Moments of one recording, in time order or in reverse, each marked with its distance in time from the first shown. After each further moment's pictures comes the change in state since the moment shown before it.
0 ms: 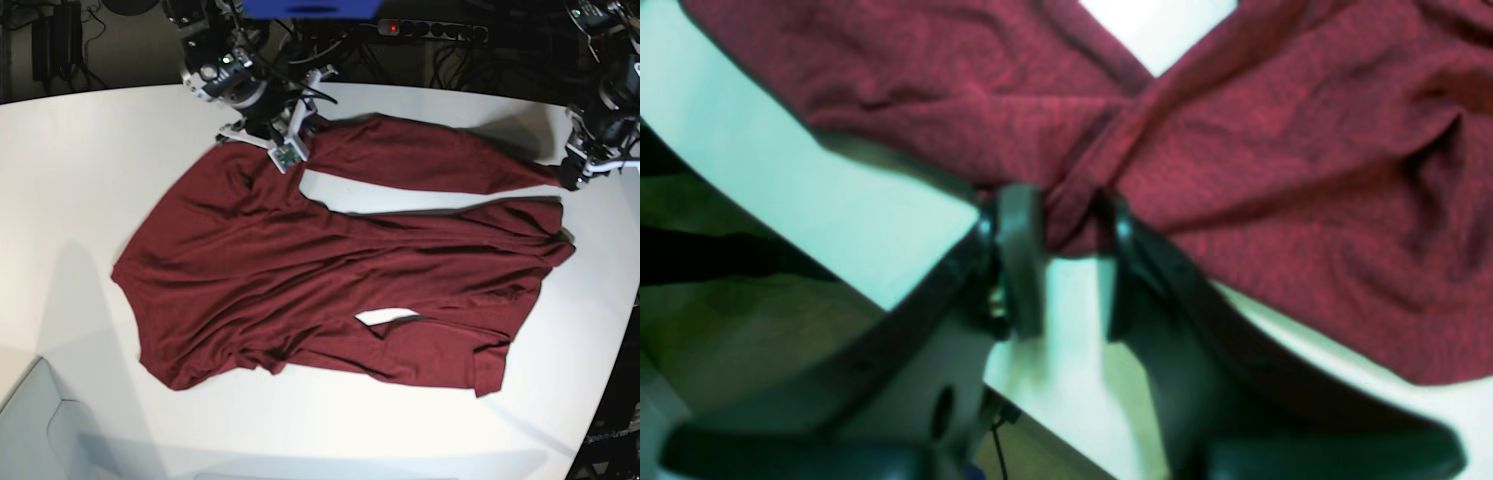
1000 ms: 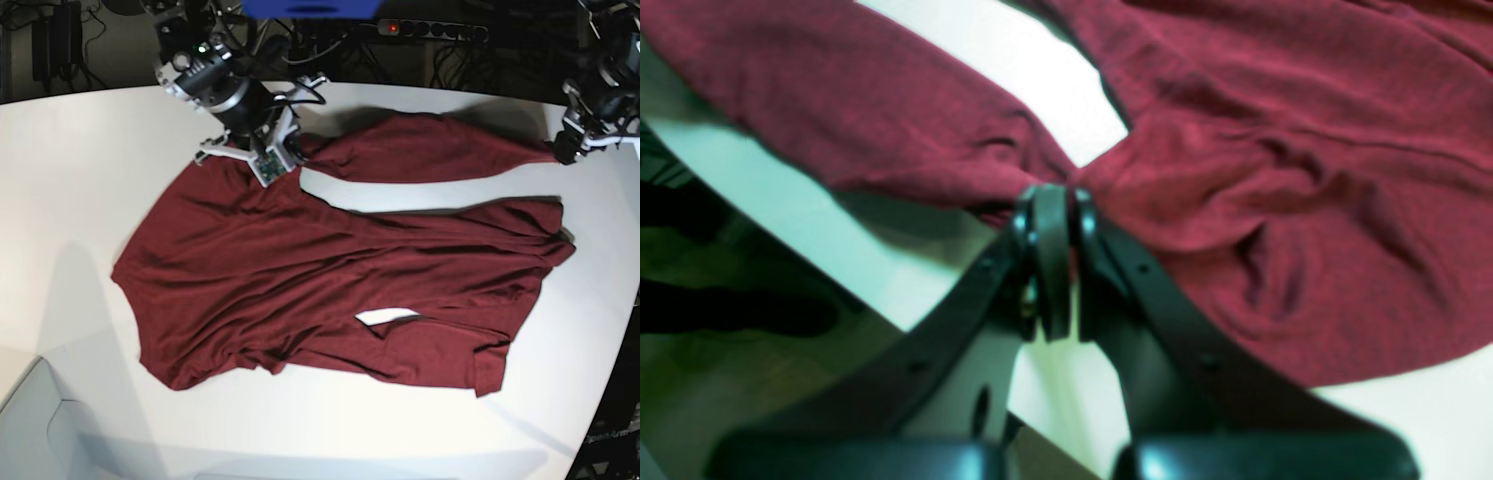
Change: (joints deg) left arm 6.9 -0.8 -0.3 0.5 -5.2 -0.3 0.0; right arm -2.0 2.3 0.3 13.3 0.4 0.0 -0.2
